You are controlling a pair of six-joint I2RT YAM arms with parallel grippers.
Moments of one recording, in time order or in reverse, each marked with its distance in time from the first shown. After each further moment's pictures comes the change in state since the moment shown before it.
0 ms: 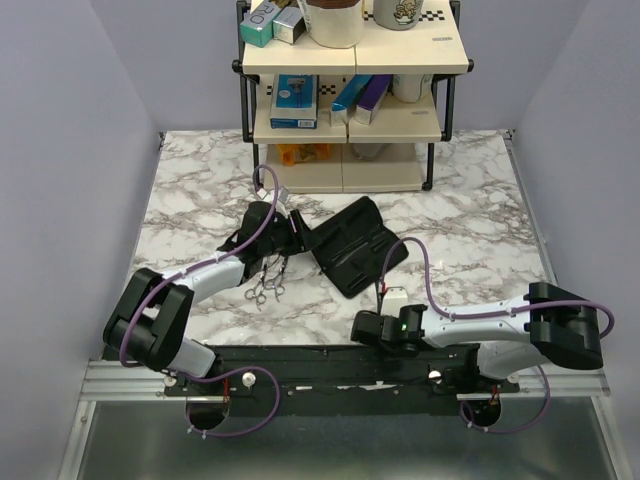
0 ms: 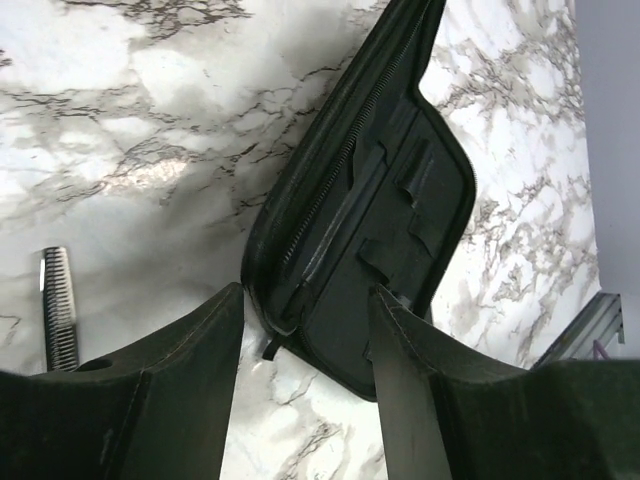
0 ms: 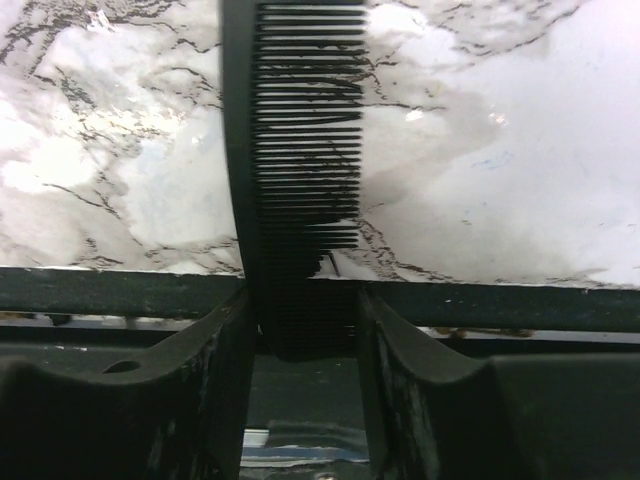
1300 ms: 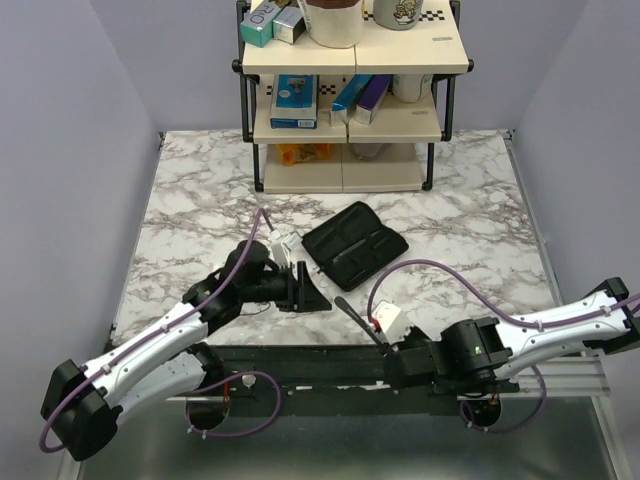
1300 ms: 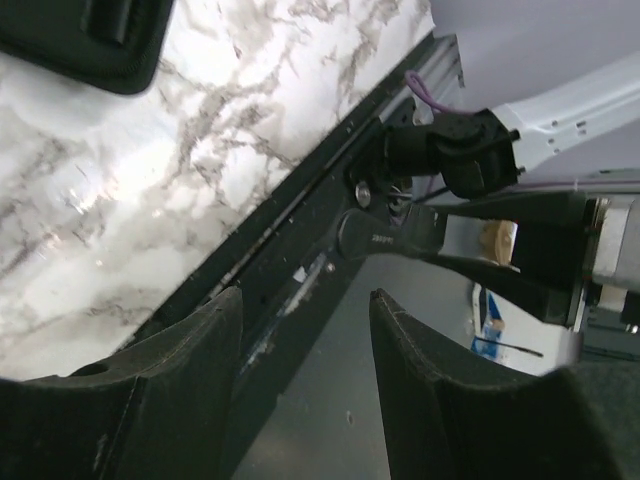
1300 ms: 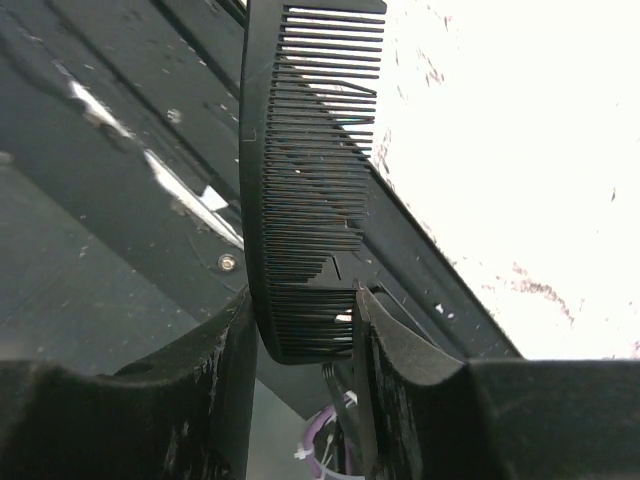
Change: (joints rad) left arm -0.263 -0.568 -0.108 -0.463 0.253 -0.140; right arm 0.428 -0.368 0.258 -0.457 0.150 -0.492
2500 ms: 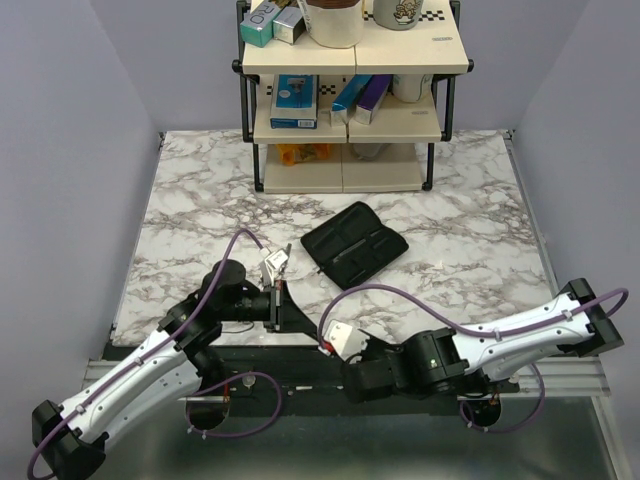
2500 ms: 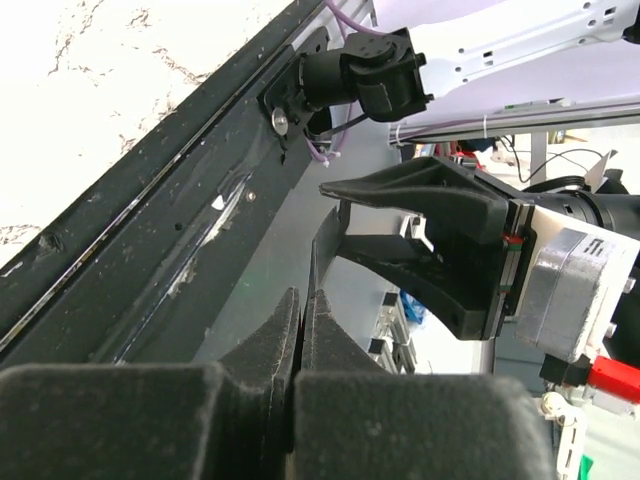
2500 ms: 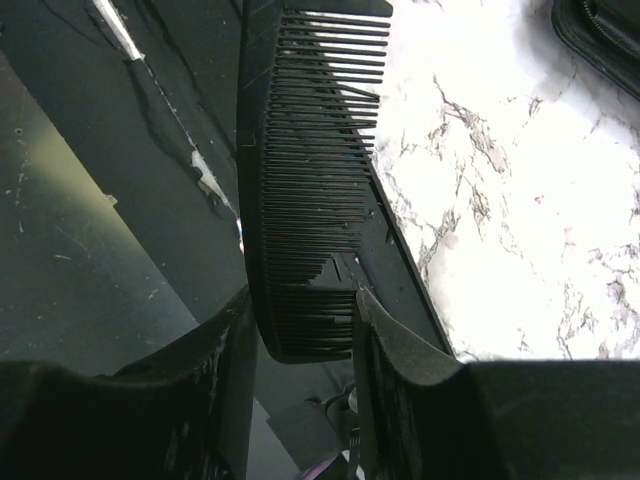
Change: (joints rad) left arm -0.021 -0.311 -0.113 -0.091 0.154 -0.143; right arm 0.025 0.262 0.182 0.171 -0.003 -0.267
